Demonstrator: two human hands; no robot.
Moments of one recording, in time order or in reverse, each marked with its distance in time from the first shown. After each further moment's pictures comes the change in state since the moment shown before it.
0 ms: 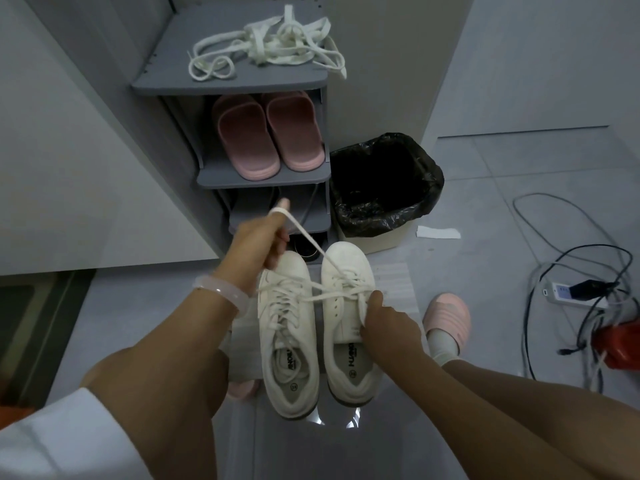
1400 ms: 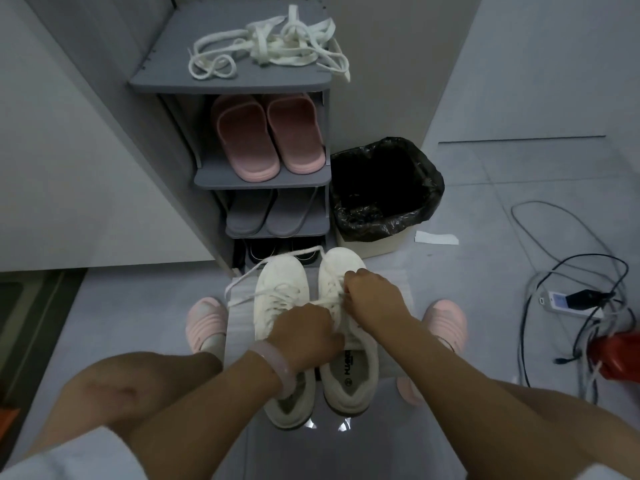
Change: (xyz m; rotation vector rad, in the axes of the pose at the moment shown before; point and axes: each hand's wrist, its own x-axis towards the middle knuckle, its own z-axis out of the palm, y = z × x) left_hand -0.056 -0.066 0.045 1.279 -0.470 0.187; right_hand 0.031 -0.027 -0.045 -0.076 0.017 -0.196
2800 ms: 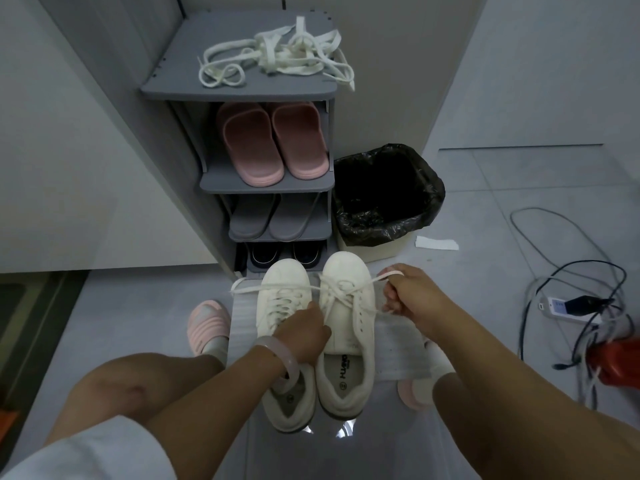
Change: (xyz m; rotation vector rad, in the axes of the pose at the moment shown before) left_hand 0.010 -0.011 0.005 -0.312 -0.112 -0.138; right_hand -0.003 0.042 -0.022 1.319 -0.066 0.461
